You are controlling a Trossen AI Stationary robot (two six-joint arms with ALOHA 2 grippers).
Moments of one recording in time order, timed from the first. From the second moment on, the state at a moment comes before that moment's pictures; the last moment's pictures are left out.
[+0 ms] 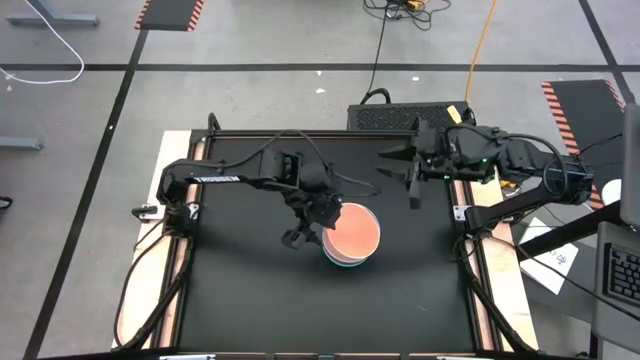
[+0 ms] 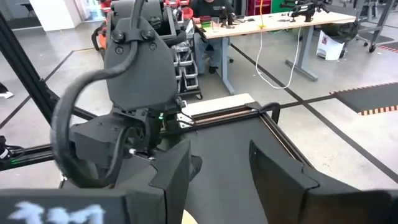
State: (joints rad) left arm -0.02 1.91 2.08 -1.17 0.44 0.42; right arm 0.07 1.12 1.49 -0.63 0.26 0.17
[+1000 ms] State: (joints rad) left arm 0.01 1.92 2.07 -1.12 0.52 0.47; right arm 0.07 1.16 1.49 -0.65 0.18 0.20
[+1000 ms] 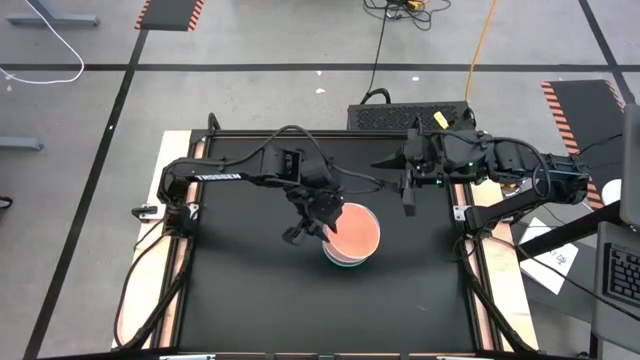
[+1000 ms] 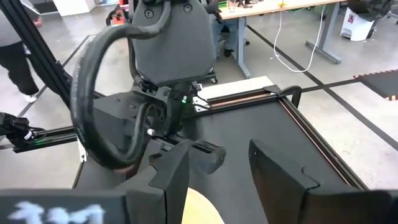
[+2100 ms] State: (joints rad) left arm 0.05 1.83 2.07 -1.08 0.51 0.47; right arm 0.07 1.16 1.49 -0.73 0.18 0.21
